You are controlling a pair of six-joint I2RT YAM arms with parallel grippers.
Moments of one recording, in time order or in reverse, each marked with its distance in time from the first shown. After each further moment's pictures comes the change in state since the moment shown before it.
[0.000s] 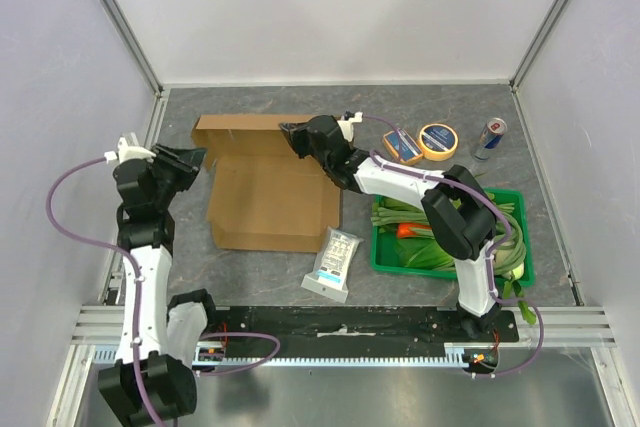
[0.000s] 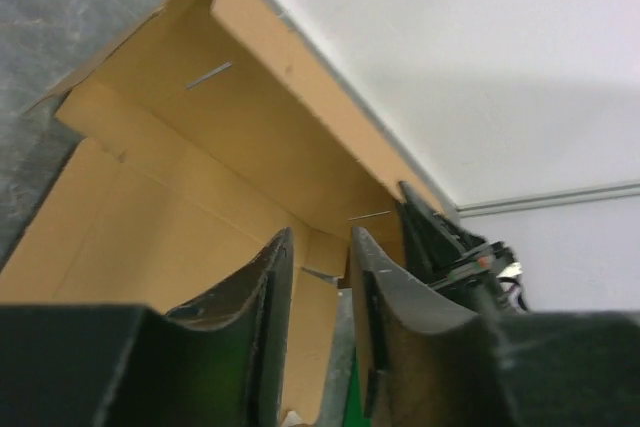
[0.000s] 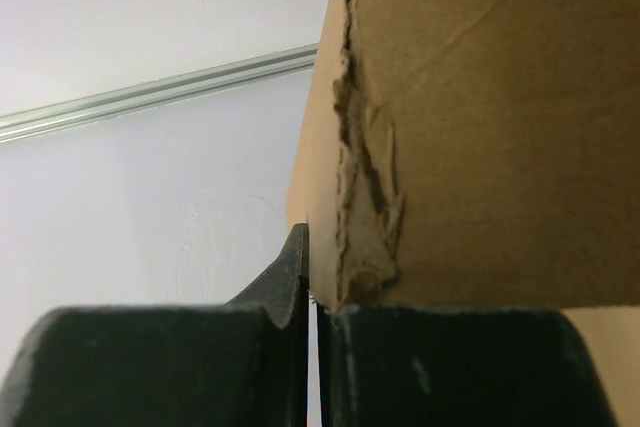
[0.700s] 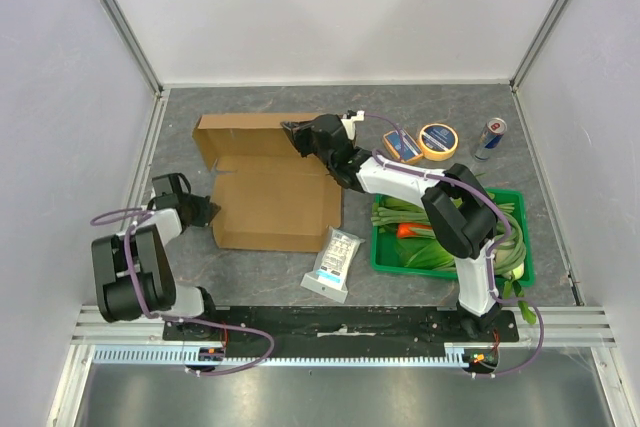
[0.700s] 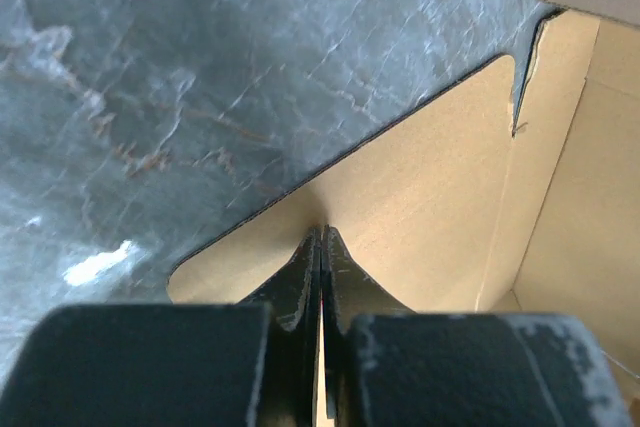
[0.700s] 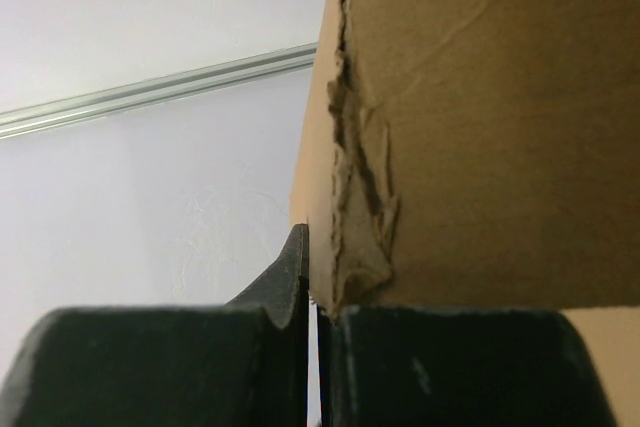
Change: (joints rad) left arm 0.027 0.531 -0.217 0.071 -0.161 -0.204; right arm -0.022 0.003 -0.017 0.043 -0.038 -0.011
